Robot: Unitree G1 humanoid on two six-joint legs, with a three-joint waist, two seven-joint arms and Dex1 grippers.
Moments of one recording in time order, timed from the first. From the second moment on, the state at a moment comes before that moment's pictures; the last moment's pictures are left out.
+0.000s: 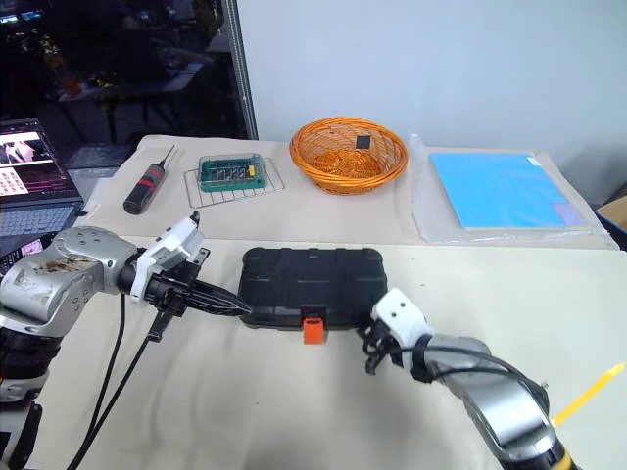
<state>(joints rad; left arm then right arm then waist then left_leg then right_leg) -0.62 0.88 -0.13 -0.21 -0.58 0.76 -1.47 -0.21 -0.61 0.17 -0.46 0.25 0.85 0.51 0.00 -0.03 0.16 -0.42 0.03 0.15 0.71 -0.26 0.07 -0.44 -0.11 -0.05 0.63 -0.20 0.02</state>
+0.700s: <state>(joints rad) -0.64 0.64 -0.24 -0.15 -0.41 0.65 -1.13 -0.17 -0.51 -0.05 -0.59 0.43 0.93 0.51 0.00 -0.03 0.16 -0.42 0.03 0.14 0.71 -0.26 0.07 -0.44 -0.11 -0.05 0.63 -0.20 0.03</state>
